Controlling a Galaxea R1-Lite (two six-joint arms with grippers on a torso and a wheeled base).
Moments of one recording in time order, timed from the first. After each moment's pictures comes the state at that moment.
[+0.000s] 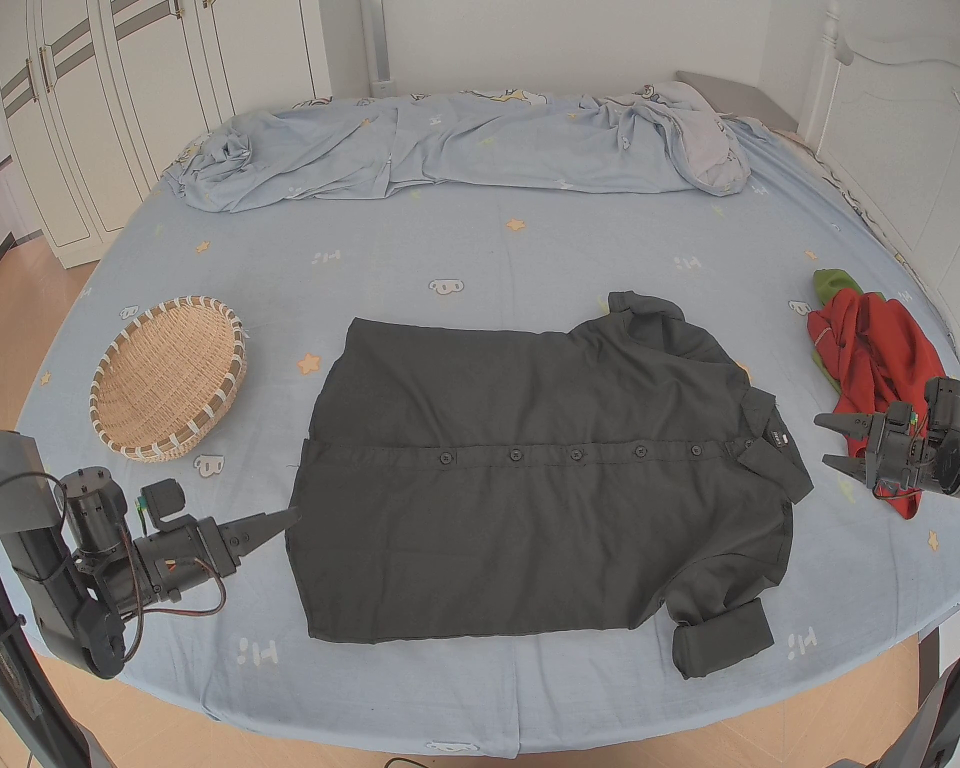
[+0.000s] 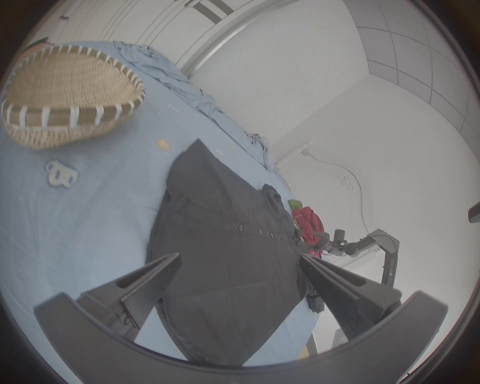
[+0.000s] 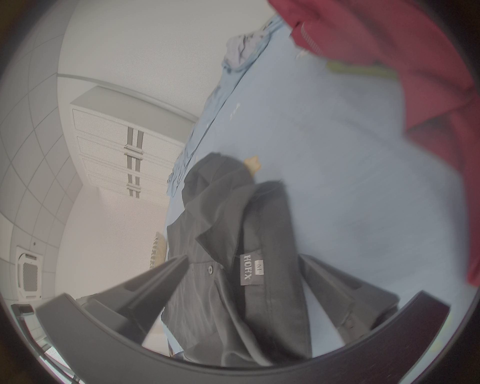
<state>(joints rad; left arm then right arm) 0.07 2.00 -0.19 -1.55 -0.77 -0.46 -0.43 2.02 -0.89 -0.53 1.00 0.40</state>
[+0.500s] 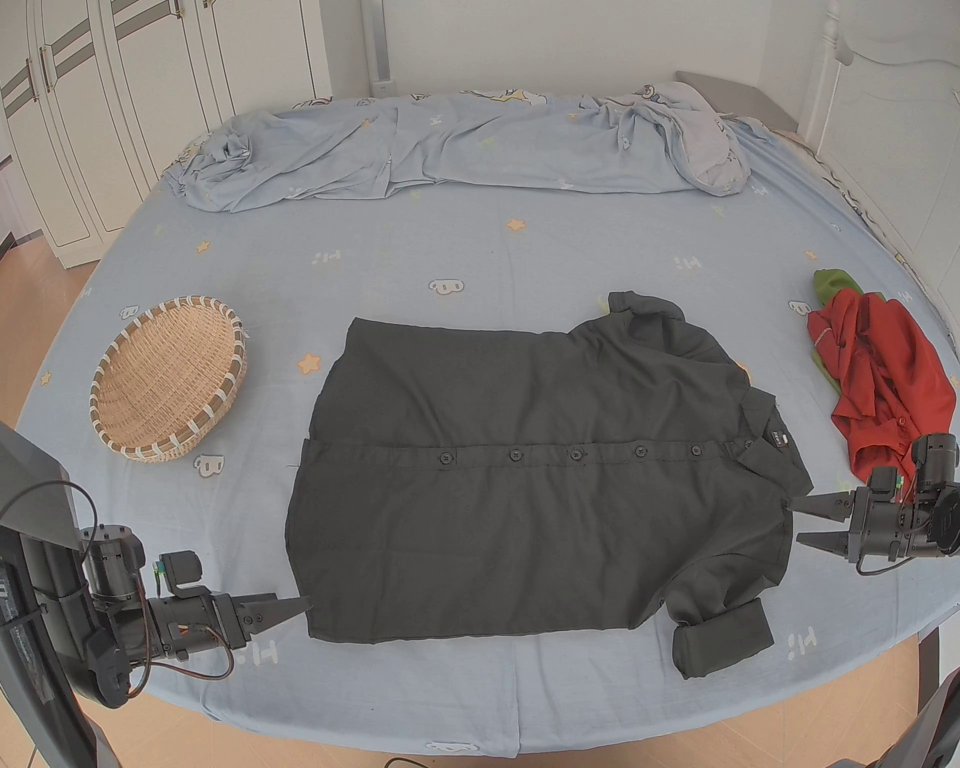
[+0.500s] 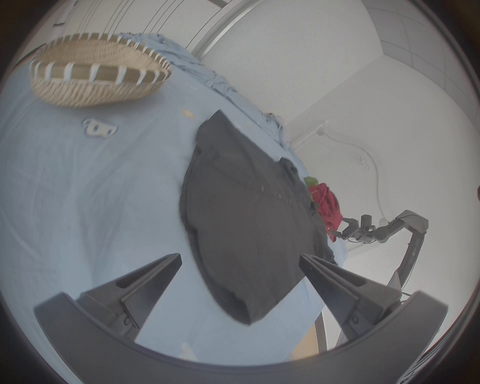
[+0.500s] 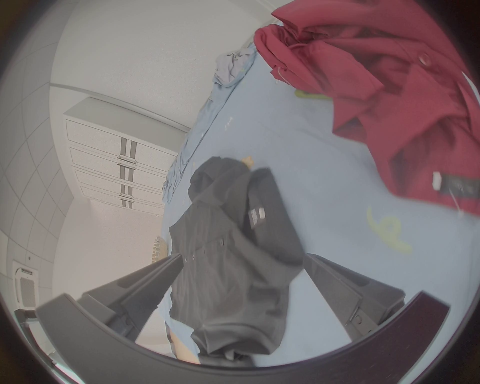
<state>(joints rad) 0.10 2.14 -0.02 -1.55 -0.84 -0.29 -0.35 1.88 -0.54 -0.53 1.00 0.28</state>
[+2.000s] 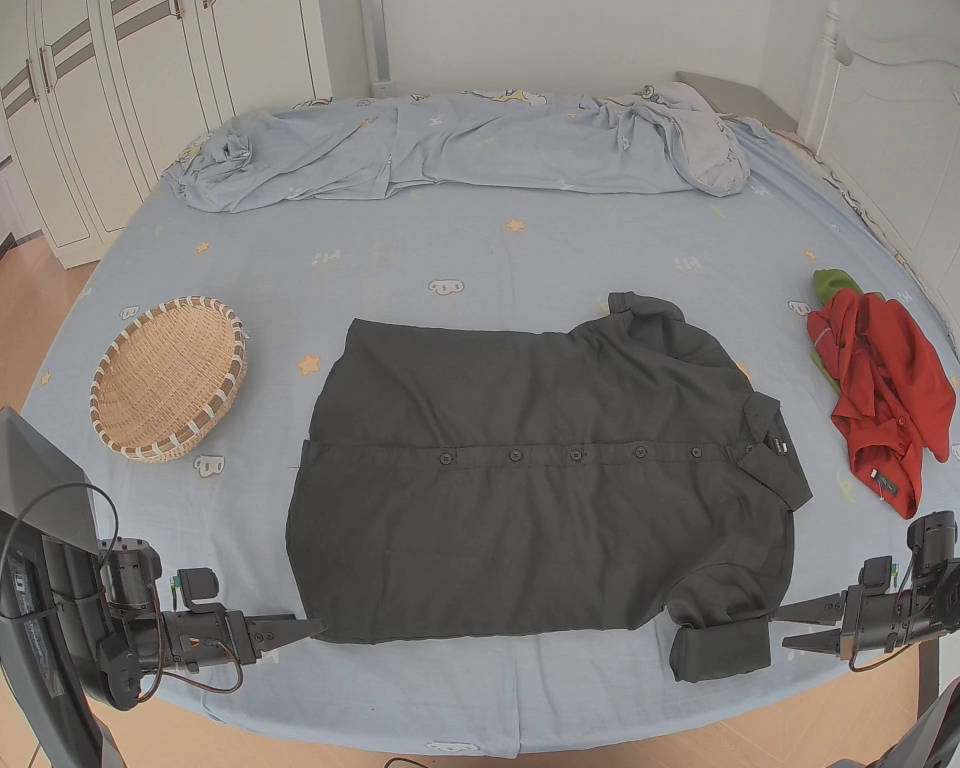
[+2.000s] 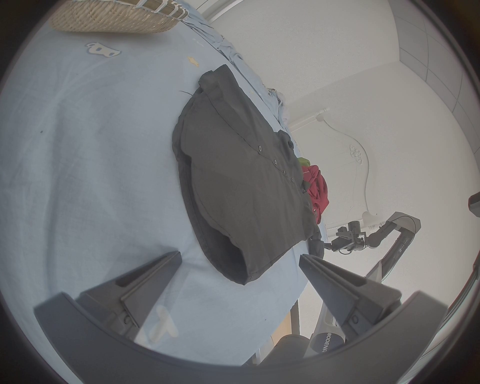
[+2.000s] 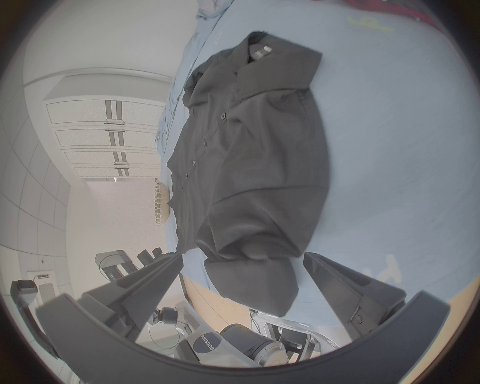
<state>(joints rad) 0.08 2.23 -0.02 -1.55 -0.92 -0.28 -0.30 1.77 -0.16 -0.54 0.97 0.22</state>
